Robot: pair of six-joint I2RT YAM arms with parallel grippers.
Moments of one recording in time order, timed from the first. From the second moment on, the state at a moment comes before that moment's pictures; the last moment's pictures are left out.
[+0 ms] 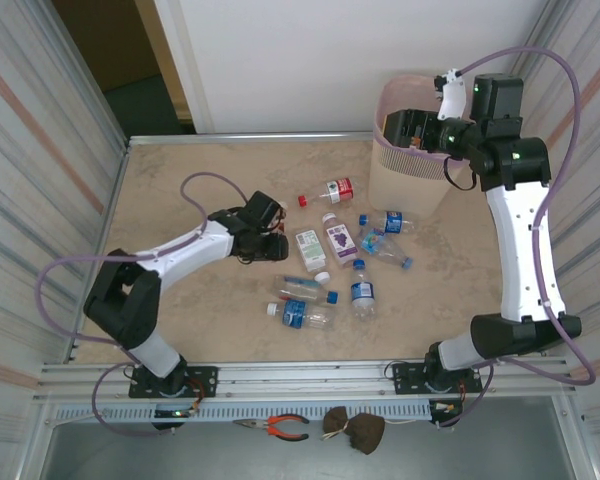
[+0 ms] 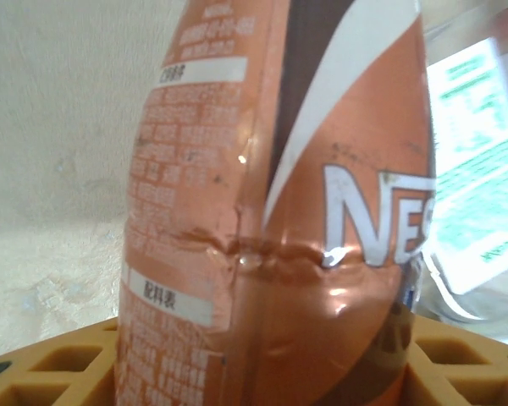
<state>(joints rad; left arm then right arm) -0.63 1.60 1.12 -0.64 0.00 -0.54 0.11 1.45 1.94 -0.96 -0.44 0.23</state>
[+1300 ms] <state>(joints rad) -0.69 1.18 1.20 0.19 0.69 -0.22 0.53 1.19 1.56 -0.28 -0.88 0.12</state>
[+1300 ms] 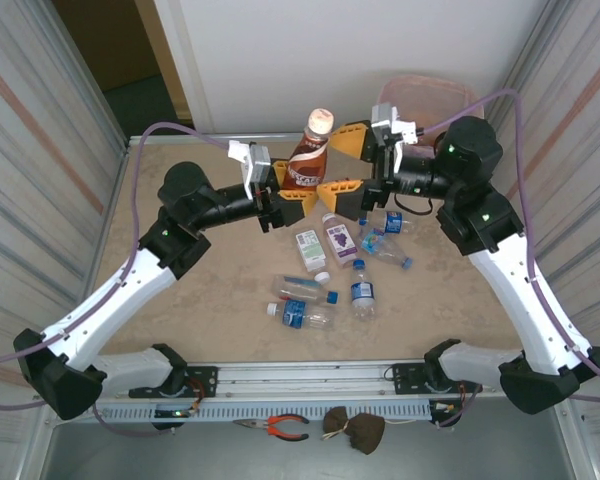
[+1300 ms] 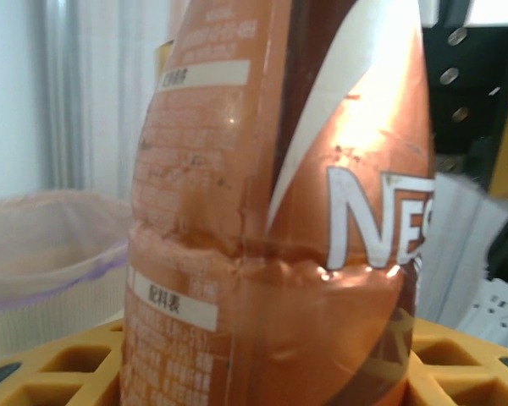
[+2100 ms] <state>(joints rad) -0.74 1.18 1.24 0.21 0.74 -0.18 0.62 1.19 1.54 -0.26 -0.86 0.02</state>
